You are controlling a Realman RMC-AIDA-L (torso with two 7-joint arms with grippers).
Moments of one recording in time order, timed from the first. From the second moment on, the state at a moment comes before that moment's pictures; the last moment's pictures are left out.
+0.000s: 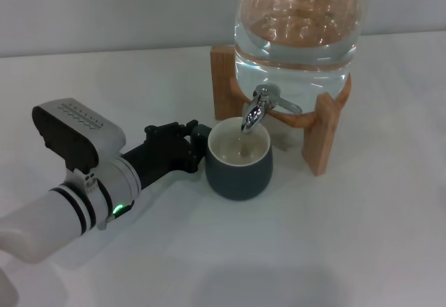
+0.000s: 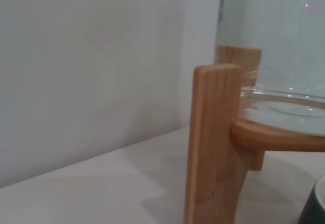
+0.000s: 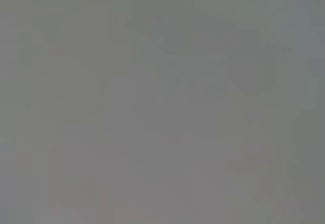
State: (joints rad) left arm -0.82 -2.10 0.45 -0.21 -1.56 -0.87 2.66; right arm 0.34 2.00 -0.07 -0.30 1.93 1.26 -2.20
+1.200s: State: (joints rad) left arm -0.82 -2.10 0.43 -0.21 -1.55 -0.86 2.66; right arm 0.34 2.00 -0.07 -0.30 1.93 1.25 -2.21
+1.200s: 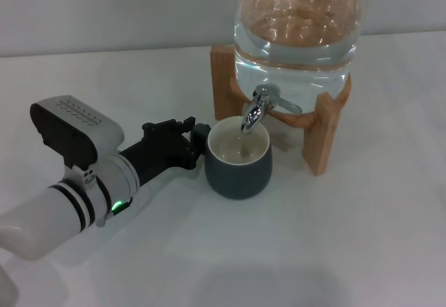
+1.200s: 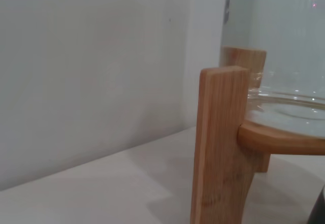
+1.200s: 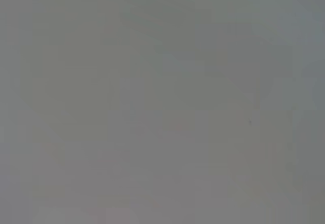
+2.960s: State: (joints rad) left arm -0.84 -2.11 0.40 -0.21 -1.55 -0.81 2.67; right arm 0.35 2.00 -0.07 -0.29 1.93 1.24 -2.21
